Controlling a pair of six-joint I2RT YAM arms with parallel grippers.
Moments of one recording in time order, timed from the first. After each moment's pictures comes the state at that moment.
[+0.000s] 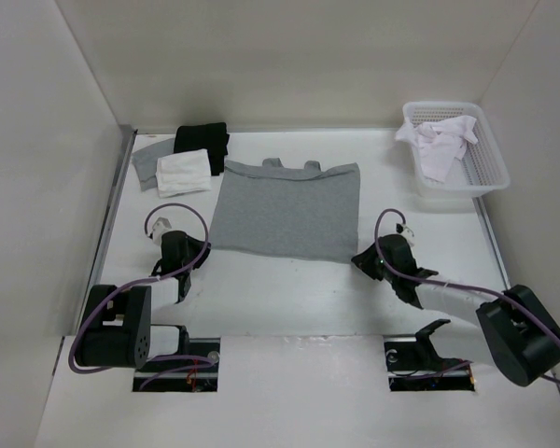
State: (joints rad) left arm -0.05 1.29 0.21 0.50 -0.04 -0.93; right arm 0.48 1.20 0.28 0.24 0.13 1.02
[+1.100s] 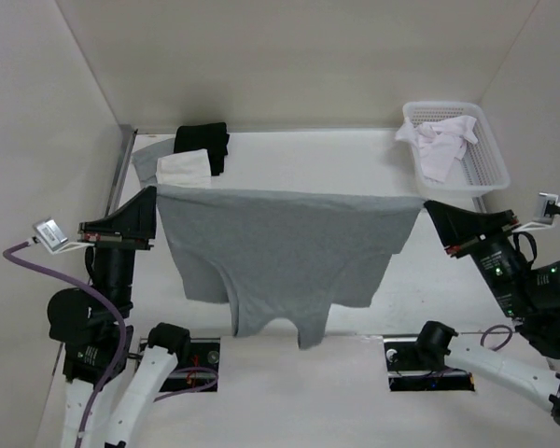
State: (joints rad) left arm -0.26 0.34 0.90 -0.10 -0.16 -0.80; right arm 0.93 0.43 1.06 -0.34 0.51 0.61
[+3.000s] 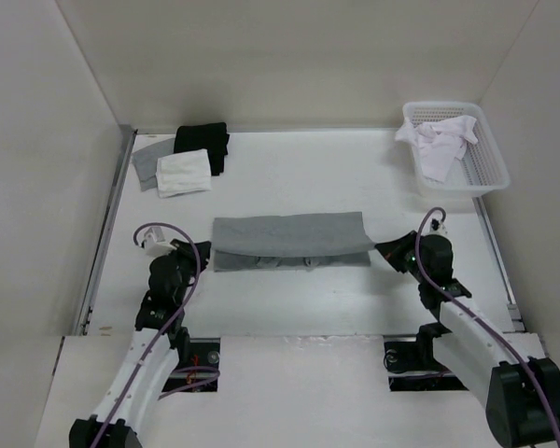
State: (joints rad) left arm -0.14 0.50 0.12 0.14 -0.05 -0.89; right arm 0.15 0.83 0.23 0.17 -0.13 0.92
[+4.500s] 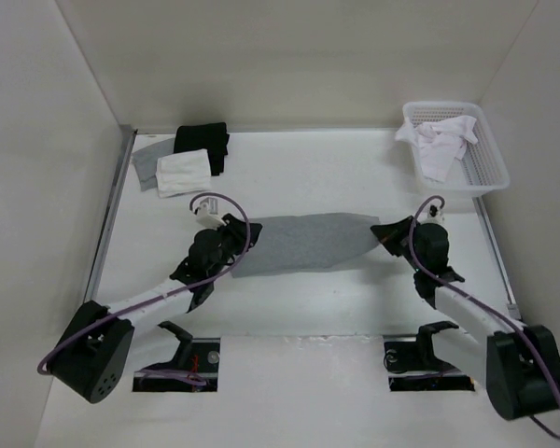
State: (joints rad) left arm -0.53 1.10 0.30 0.60 -0.12 -0.87; right arm 0.16 1.06 0.25 0.45 -0.14 1.00
